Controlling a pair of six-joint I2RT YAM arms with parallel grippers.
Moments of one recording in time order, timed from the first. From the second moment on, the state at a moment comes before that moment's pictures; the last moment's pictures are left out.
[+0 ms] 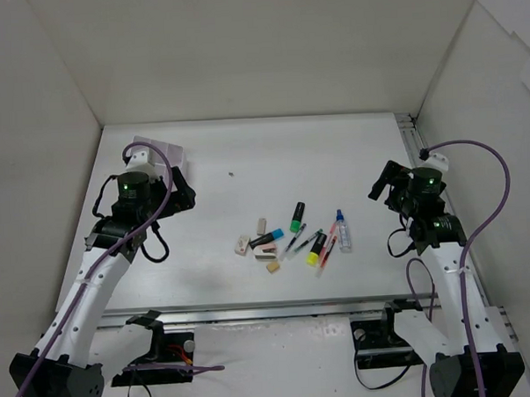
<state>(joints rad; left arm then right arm) -0.24 1.00 1.00 -0.51 -0.04 -0.42 -0.02 0.90 0.85 -0.49 0.13 0.41</state>
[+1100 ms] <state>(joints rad) -0.25 0.95 0.96 -0.51 -0.11 -0.38 0.20 1.38 0.84 -0.55 0.10 0.45</state>
